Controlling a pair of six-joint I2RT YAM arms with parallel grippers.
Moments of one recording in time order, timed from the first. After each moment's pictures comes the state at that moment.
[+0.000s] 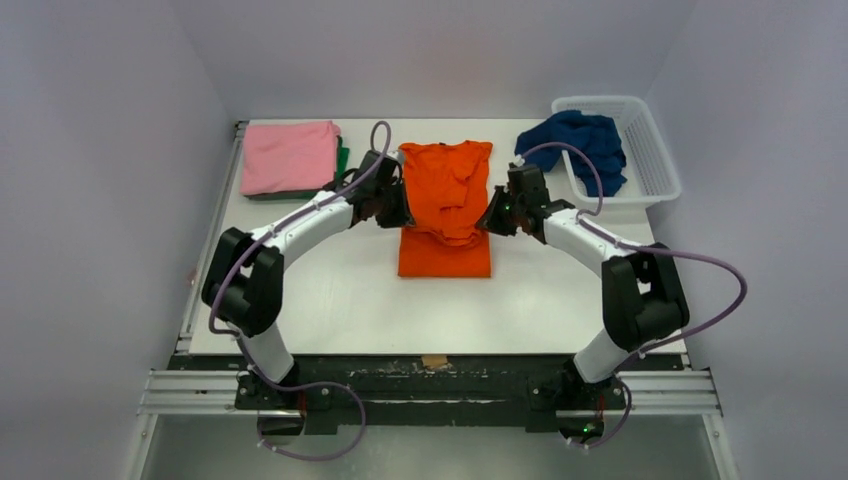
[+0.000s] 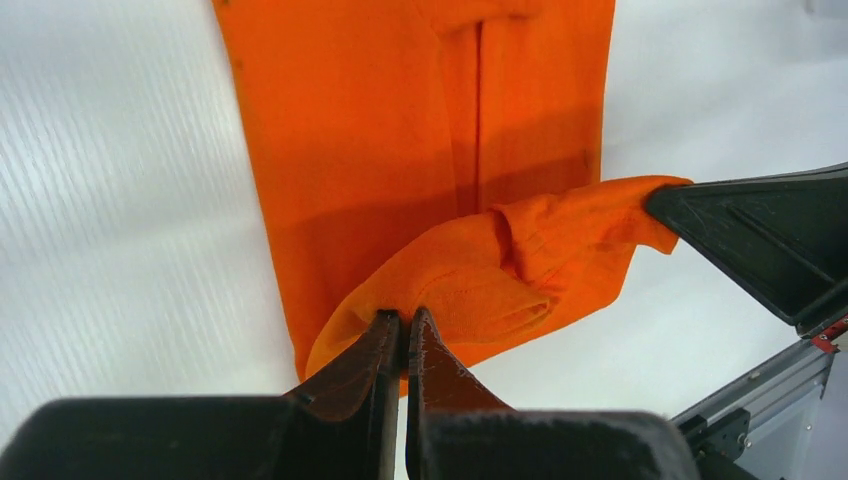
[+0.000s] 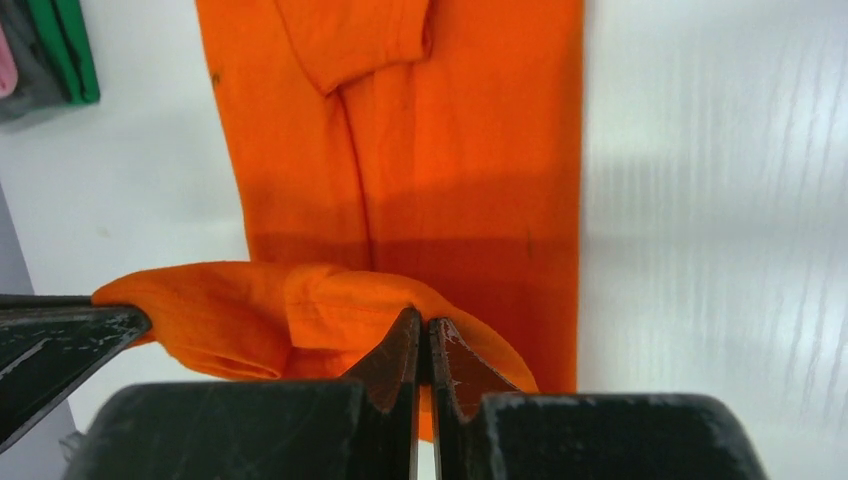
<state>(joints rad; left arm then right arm) -0.54 1.71 1.26 -0.41 0.13 -0.60 0.35 1.57 1.00 -0.23 -0.15 0.68</state>
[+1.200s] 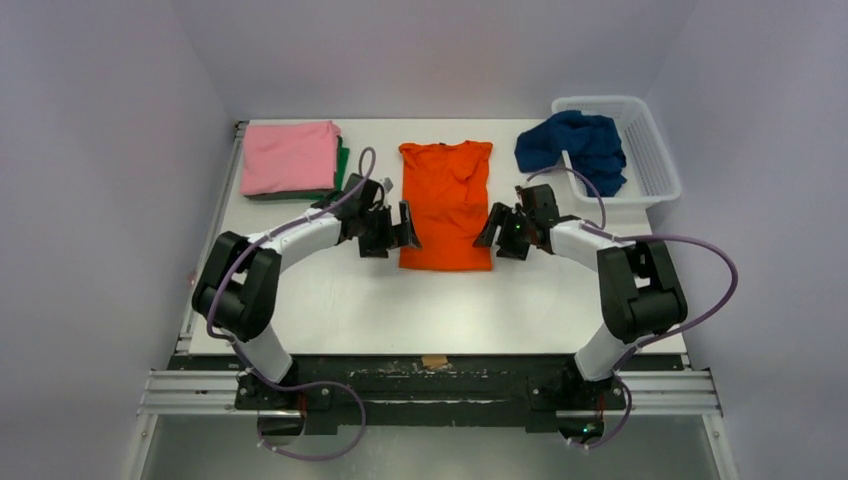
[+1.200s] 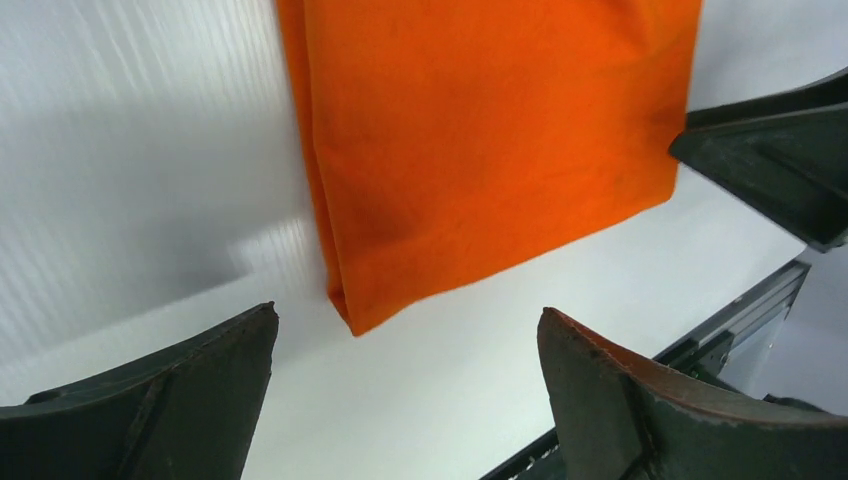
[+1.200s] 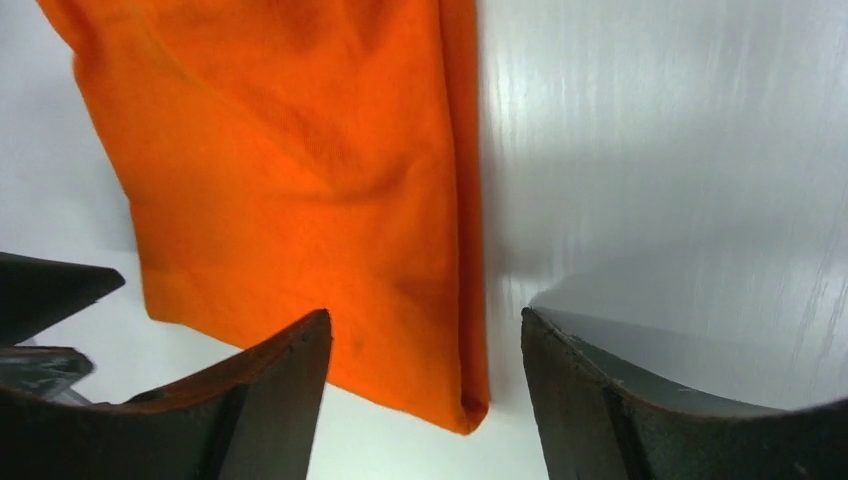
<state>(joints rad) -0.42 1.71 1.11 -0.34 0.32 -0.59 0.23 1.67 0.90 -0.16 -0.30 0.60</state>
